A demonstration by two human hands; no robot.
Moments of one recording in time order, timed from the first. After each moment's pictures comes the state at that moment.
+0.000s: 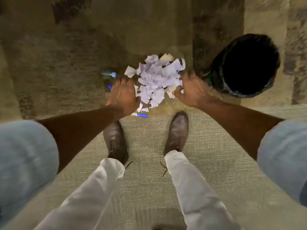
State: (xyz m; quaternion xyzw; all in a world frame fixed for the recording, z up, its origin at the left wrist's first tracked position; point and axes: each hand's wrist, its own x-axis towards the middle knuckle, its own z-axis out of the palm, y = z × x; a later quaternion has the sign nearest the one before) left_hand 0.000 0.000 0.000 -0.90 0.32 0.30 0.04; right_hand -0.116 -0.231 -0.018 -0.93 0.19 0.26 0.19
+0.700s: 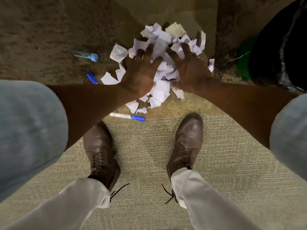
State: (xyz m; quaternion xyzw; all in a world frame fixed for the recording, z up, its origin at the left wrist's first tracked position) left_hand 0.016 -0.062 -0.197 -0.85 0.45 0.26 0.08; right_hand -0.070 -0.230 -0.188 -0.95 0.08 0.29 0.09
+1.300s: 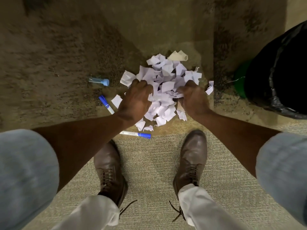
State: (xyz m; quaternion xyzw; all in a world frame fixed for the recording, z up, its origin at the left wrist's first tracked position) left_hand 0.029 -0.031 -0.153 -0.86 0.41 0.28 -0.12; right_hand -0.081 -0.216 -0.180 -0.94 0.21 0.23 0.15
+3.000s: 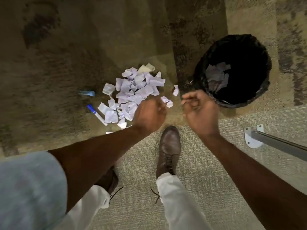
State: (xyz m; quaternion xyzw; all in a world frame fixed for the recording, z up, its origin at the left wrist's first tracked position) left_hand -0.072 -0.144 -0.043 -0.87 0.24 0.37 -0.22; right_hand -0.188 -0.277 -0.030 -0.77 0.44 -0.03 0.46
